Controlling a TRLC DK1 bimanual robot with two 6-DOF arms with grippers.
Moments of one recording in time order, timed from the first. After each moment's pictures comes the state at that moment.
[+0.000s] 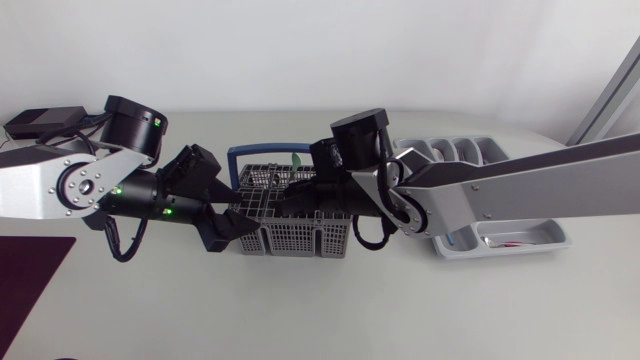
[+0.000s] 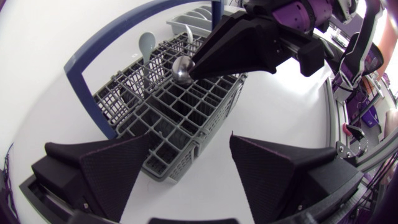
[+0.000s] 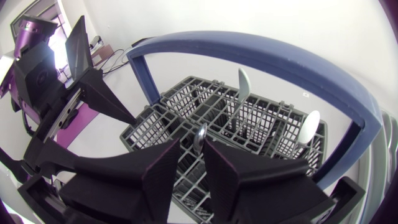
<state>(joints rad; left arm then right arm) -0.28 1.43 0.83 -0.30 0.49 0.54 0.71 1.76 0.98 0.24 -0.12 0.25</state>
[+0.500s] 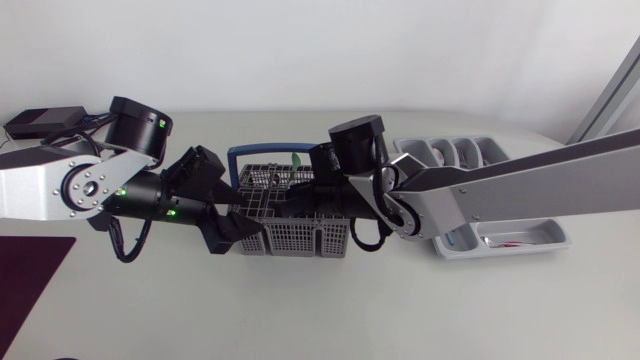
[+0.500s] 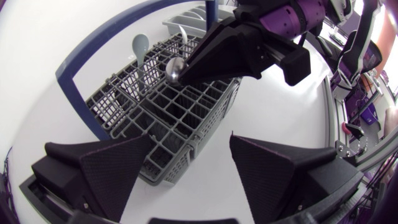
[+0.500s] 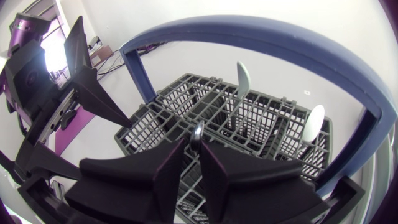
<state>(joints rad) -0.30 1.44 0.83 -0.30 0.49 0.54 0.71 1.80 0.97 0.28 -0.12 0.26</state>
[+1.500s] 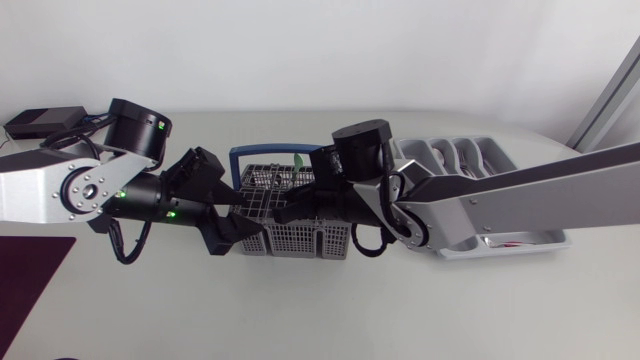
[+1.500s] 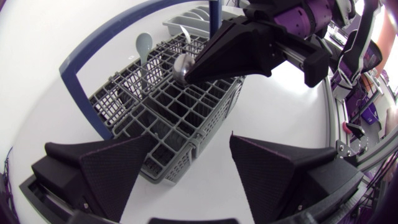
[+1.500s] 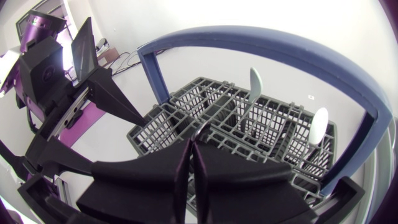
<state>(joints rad) -0.30 1.43 0.82 -0.28 0.49 0.54 0.72 1.76 0.92 0.33 -0.13 0.25</state>
